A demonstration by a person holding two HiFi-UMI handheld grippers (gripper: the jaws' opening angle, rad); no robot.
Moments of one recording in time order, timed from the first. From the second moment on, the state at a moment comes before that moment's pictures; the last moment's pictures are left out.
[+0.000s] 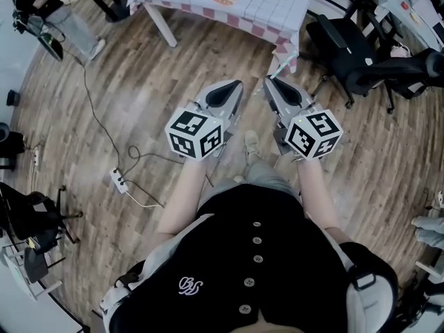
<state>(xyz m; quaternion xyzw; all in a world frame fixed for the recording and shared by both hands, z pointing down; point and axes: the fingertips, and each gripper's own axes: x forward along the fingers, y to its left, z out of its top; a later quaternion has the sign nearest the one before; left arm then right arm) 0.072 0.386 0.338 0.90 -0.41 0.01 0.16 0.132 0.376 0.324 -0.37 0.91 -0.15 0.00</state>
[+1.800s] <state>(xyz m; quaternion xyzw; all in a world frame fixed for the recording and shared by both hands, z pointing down) 0.002 -0.051 0.338 0.89 -0.43 -0.02 0.18 0.058 -0.051 0.322 -0.35 0.92 -0.16 0.01</state>
